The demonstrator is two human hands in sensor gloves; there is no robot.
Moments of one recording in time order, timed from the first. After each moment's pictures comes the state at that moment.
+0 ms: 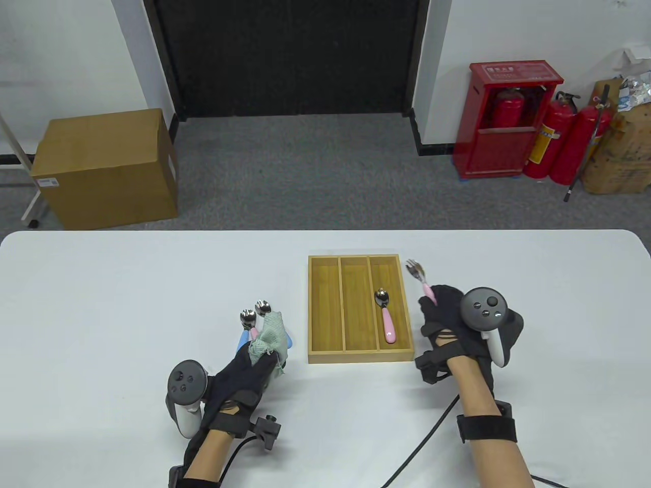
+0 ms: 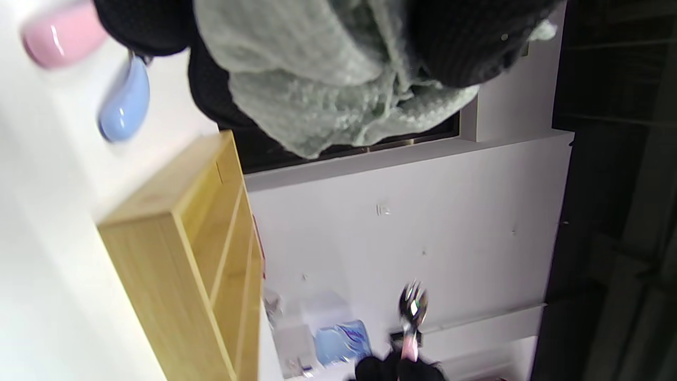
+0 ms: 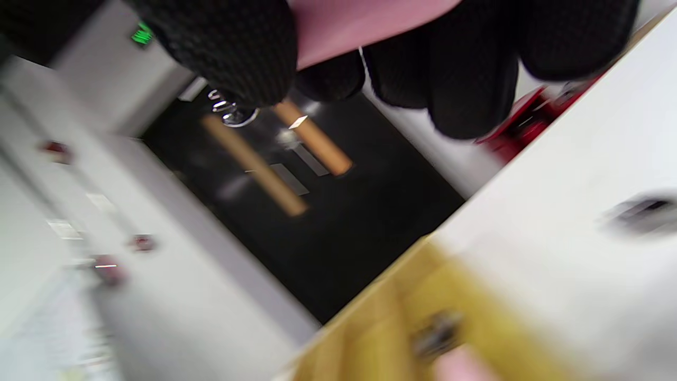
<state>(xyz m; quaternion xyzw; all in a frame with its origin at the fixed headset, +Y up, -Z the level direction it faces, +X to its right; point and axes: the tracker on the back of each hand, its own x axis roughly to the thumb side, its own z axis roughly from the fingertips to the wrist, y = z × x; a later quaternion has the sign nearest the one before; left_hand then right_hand) -0.211 -0.761 -0.341 0.02 -0.07 0.66 0.74 0.194 -0.671 -0.403 0.01 -0.12 0.89 0.44</state>
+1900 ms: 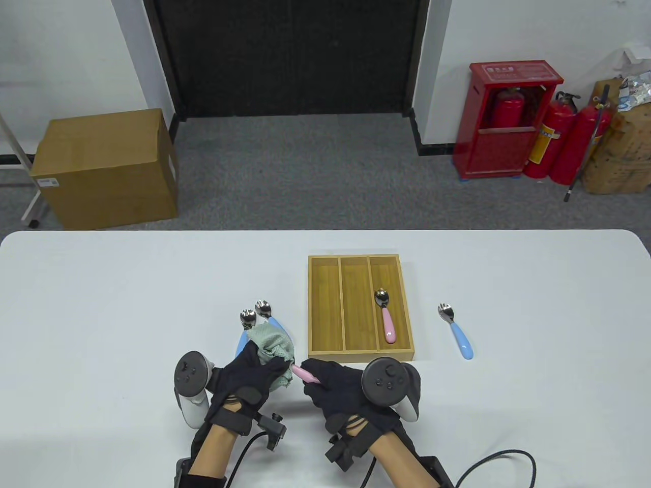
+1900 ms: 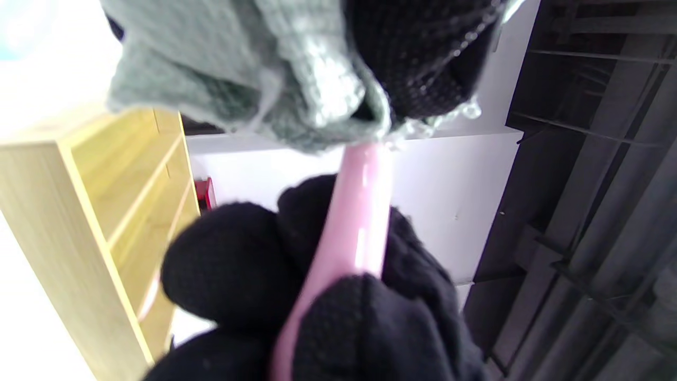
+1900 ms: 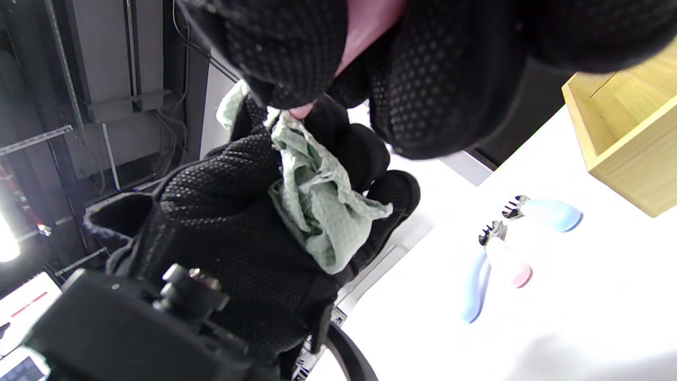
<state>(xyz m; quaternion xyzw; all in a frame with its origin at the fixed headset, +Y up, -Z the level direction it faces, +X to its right) -0.198 -0.737 -0.343 0.03 -0.12 0.68 0.72 0.046 -0.711 -0.323 0.26 -0.02 0.83 0.49</state>
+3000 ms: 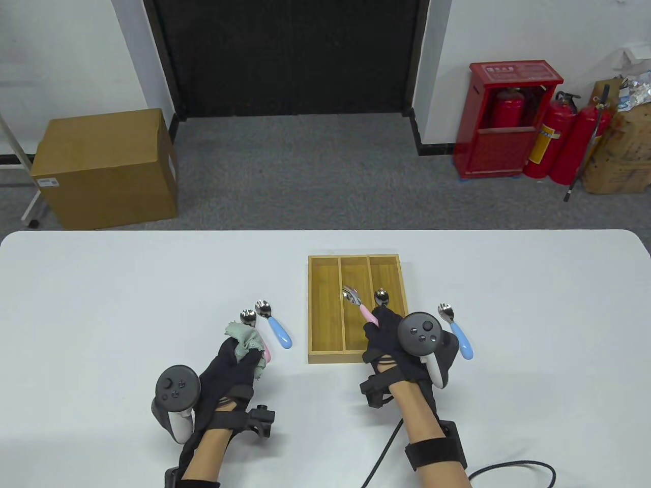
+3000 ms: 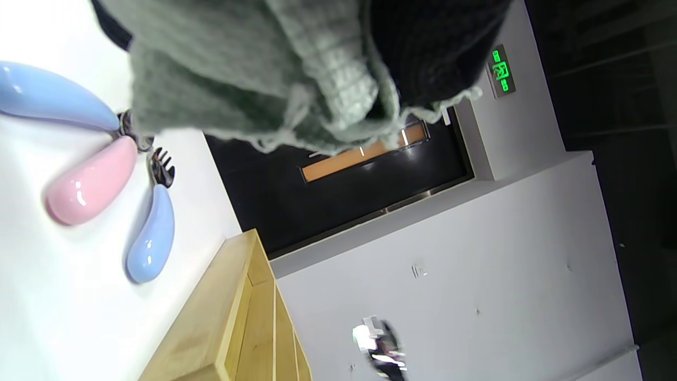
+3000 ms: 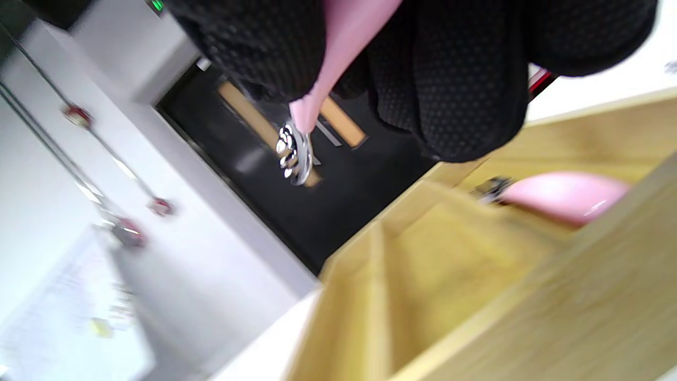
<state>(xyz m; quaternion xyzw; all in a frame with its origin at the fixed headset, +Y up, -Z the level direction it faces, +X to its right) -0.231 -0.751 -0.335 0.13 0.01 0.57 0.81 0.128 -0.719 -0.405 -0.04 -0.10 0.93 0.36</state>
